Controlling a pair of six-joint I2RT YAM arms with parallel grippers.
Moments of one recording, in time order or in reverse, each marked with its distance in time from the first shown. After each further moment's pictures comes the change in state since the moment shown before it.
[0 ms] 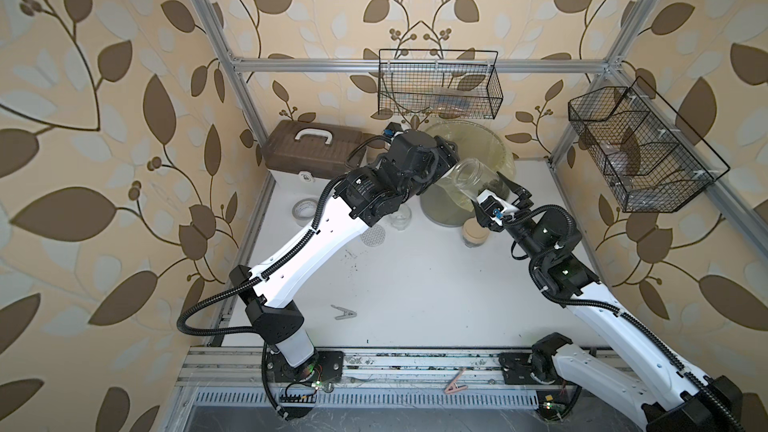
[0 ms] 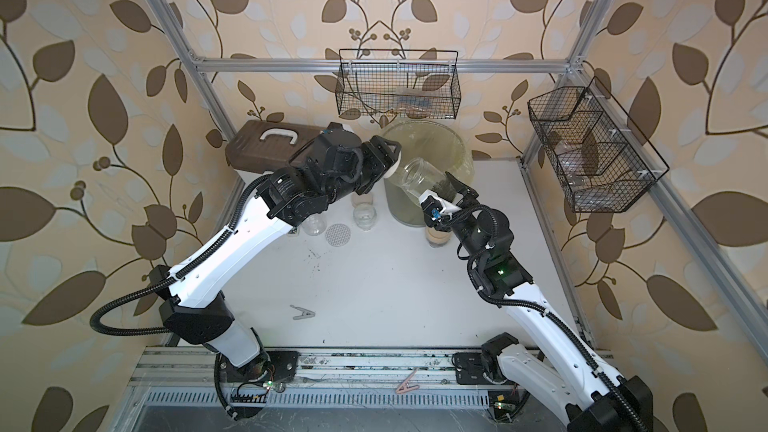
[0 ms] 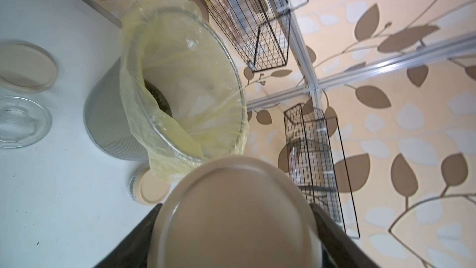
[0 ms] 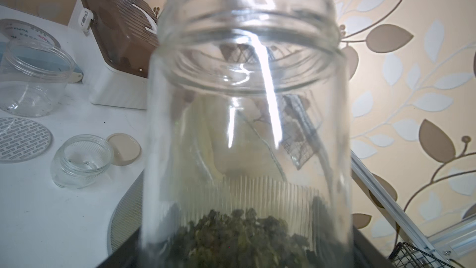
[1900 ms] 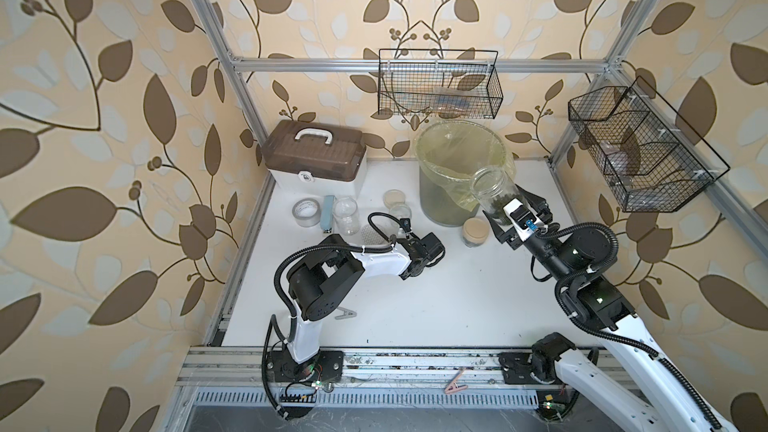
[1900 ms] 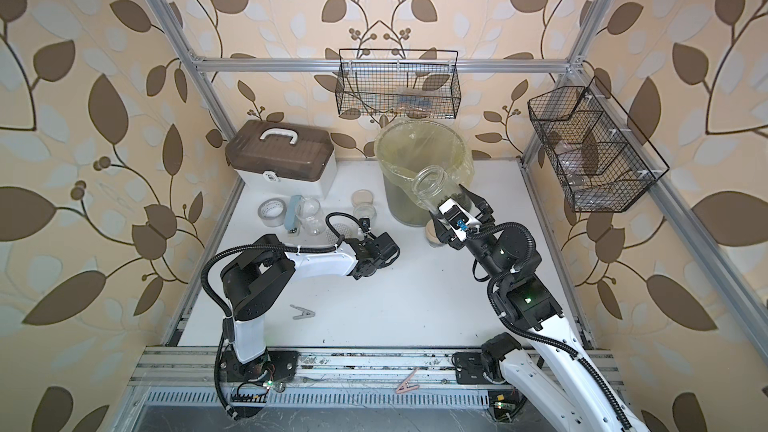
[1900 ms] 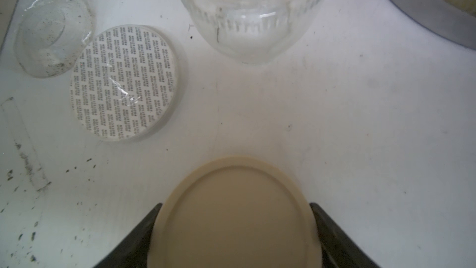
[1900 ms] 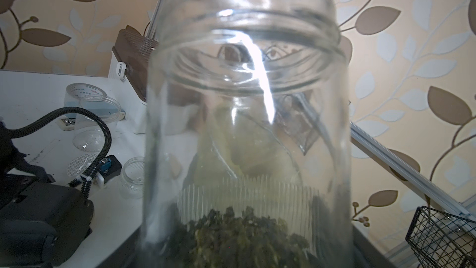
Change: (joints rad) left arm -0.051 0.275 -0.878 0.280 -0.296 0.347; right arm 0.004 -0.238 0.028 -0.258 -0.056 0.241
